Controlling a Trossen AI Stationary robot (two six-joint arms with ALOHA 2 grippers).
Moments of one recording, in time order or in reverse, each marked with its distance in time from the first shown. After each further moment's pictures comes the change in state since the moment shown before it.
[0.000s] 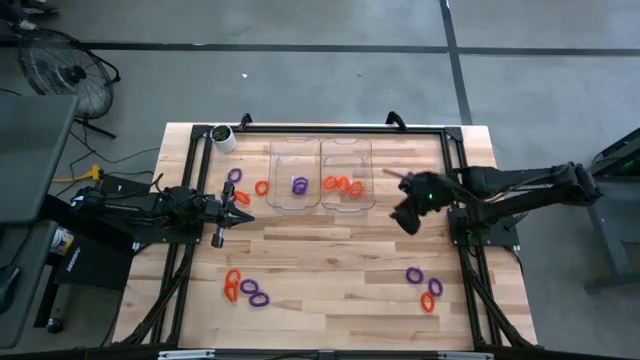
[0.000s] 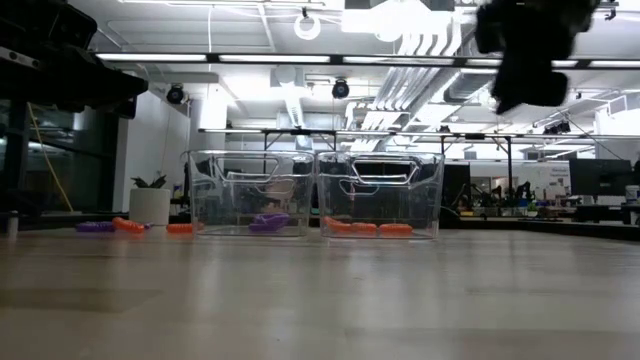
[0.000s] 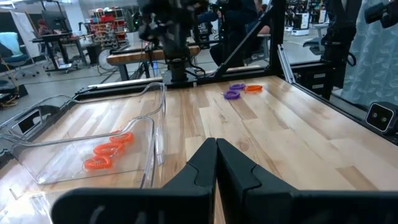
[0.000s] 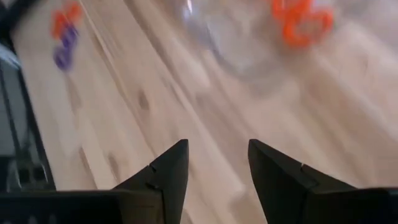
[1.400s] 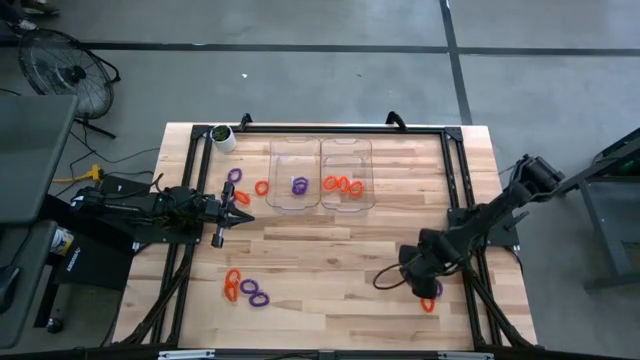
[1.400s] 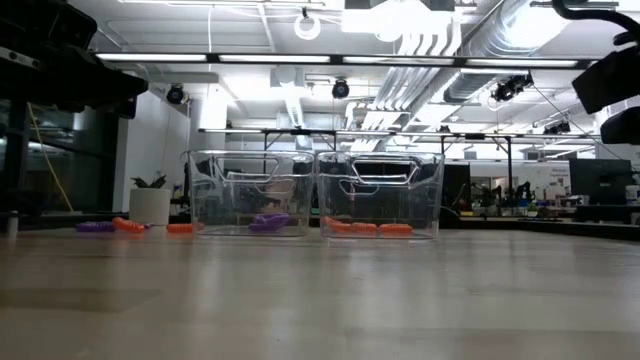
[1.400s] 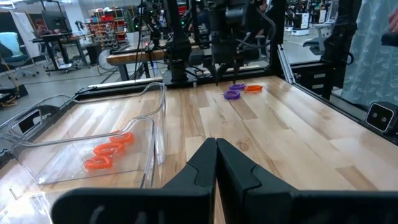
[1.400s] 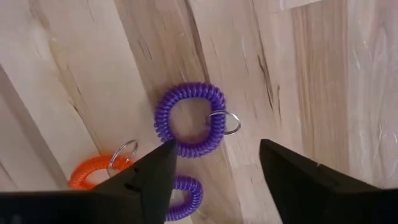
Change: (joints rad) left arm 0.000 0.000 0.000 0.000 0.000 0.000; right arm 0.609 0.477 -0.001 -0.129 -0.021 0.151
